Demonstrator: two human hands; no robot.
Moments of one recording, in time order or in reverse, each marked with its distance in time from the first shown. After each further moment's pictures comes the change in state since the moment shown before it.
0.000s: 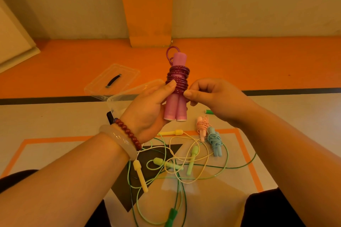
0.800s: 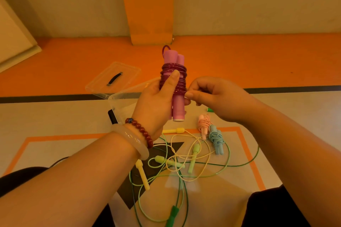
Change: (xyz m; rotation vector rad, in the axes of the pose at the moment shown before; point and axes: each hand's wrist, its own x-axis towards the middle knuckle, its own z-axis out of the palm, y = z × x) left_hand 0.004 -0.007 0.011 0.292 0.172 0.246; right_hand -0.001 -0.001 -0.005 -0.296 -0.052 -0.087
